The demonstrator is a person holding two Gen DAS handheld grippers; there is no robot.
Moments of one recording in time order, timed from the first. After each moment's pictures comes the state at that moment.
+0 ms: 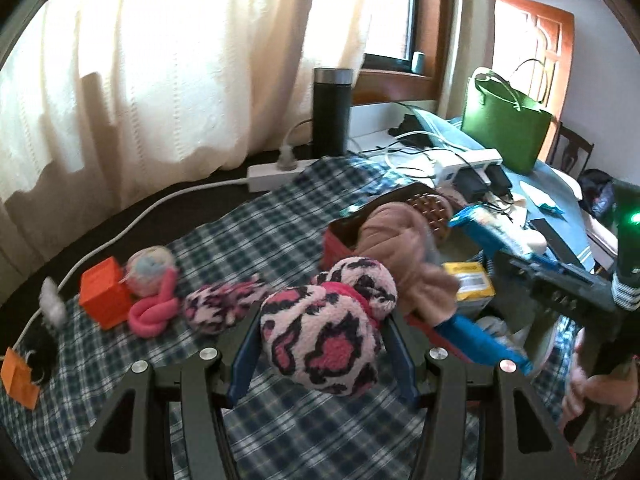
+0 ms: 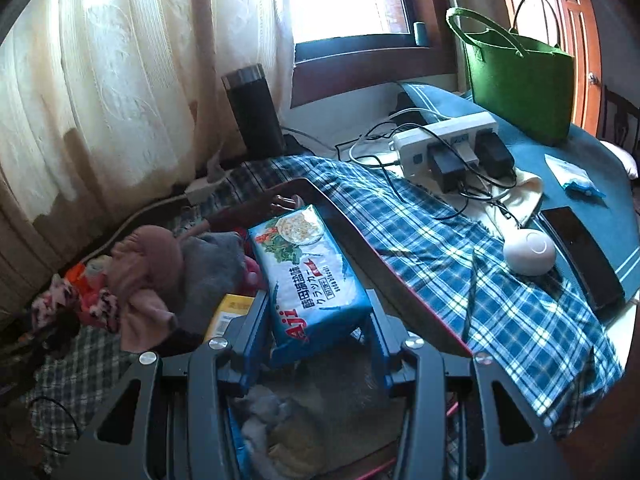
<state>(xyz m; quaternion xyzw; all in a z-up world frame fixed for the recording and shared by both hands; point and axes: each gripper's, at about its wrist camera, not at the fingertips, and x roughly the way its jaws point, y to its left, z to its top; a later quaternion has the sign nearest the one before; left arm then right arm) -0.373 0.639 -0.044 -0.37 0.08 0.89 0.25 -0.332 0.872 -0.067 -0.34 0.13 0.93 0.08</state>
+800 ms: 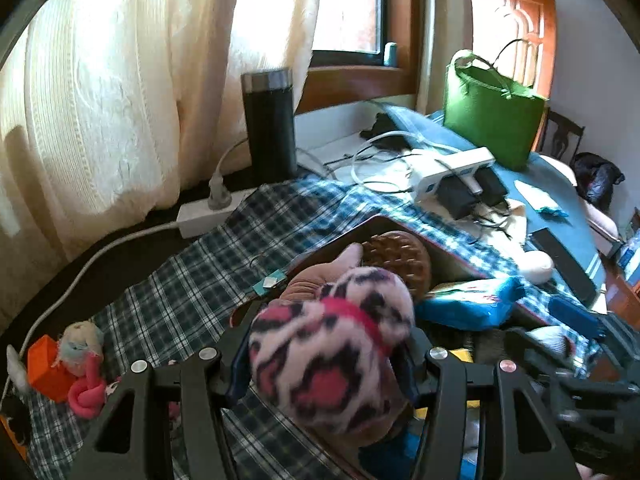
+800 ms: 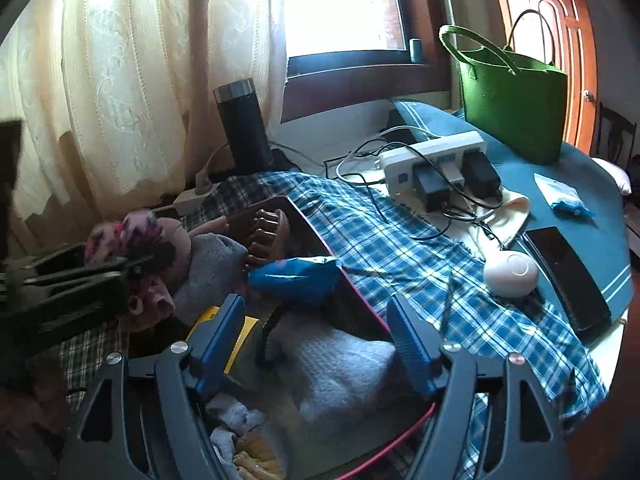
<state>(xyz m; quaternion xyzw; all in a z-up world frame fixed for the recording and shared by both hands) -0.433 0.737 -0.061 -0.36 0.10 0.89 0.27 -0.325 0.890 -0.061 -0.32 0.12 0.94 0.09</state>
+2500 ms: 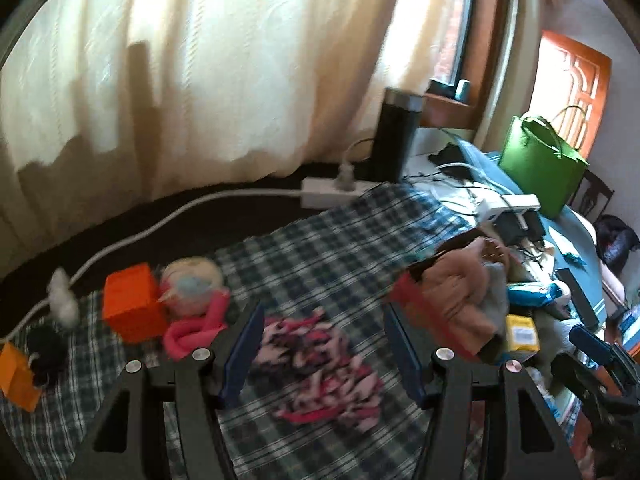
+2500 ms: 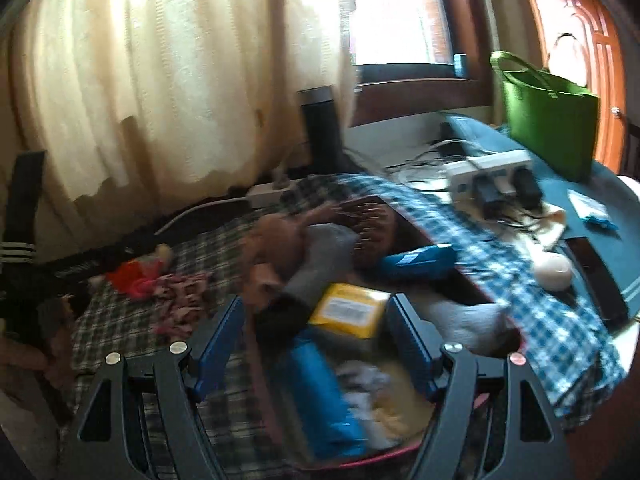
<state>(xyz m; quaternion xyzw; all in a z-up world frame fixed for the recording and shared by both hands) -0.435 0.575 -0.048 -0.38 0.01 0.90 0.20 -0.308 0.795 -0.039 -0.31 0.10 0.95 0.00</state>
